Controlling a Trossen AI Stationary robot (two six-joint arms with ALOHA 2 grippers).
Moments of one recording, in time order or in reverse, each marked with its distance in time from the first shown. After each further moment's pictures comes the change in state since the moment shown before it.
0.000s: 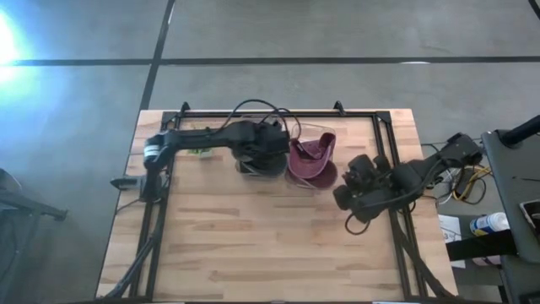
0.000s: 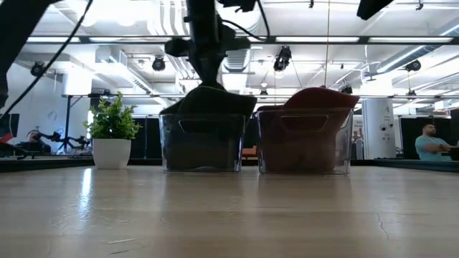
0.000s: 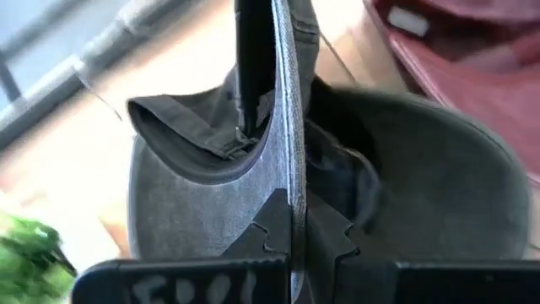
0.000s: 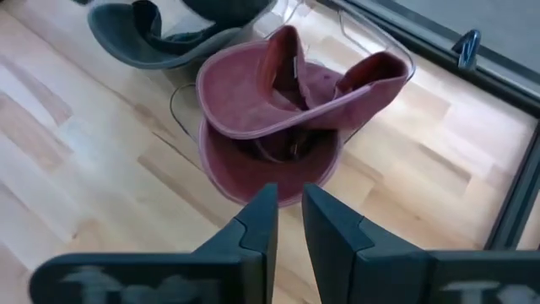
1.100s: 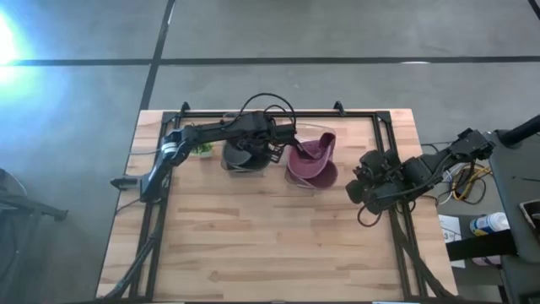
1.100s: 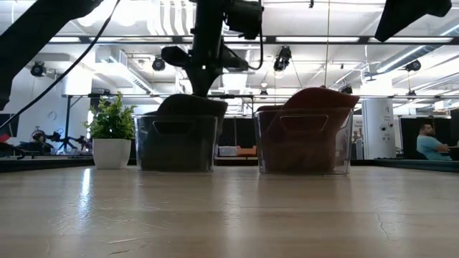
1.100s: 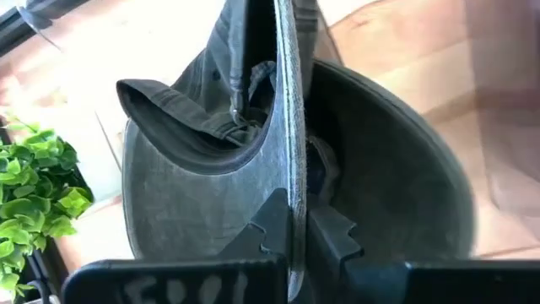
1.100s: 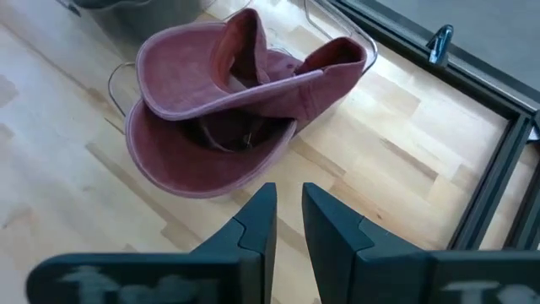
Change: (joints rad) left arm 0.085 0.170 0.207 -0.277 0.134 -0.190; right arm -0.012 -0.204 -0.238 0.032 0.009 -0.051
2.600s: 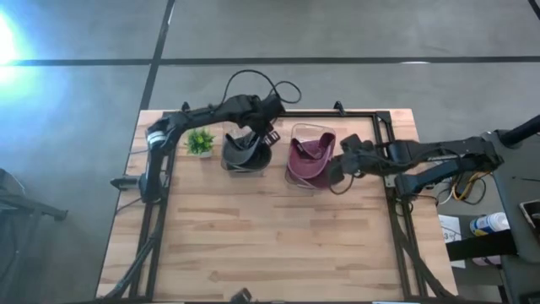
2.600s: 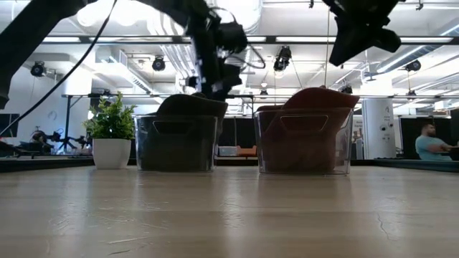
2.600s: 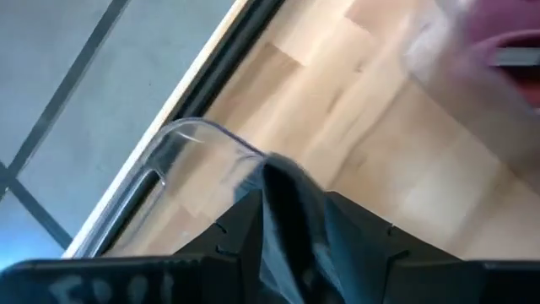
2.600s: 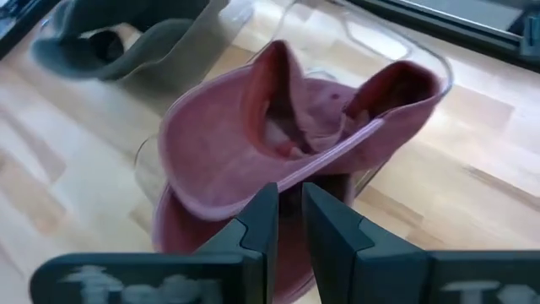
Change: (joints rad) left arm 0.205 -0.123 -0.298 0.592 0.002 0.838; right arm -0.405 -0.035 -0.157 0.531 -0.203 -0.360
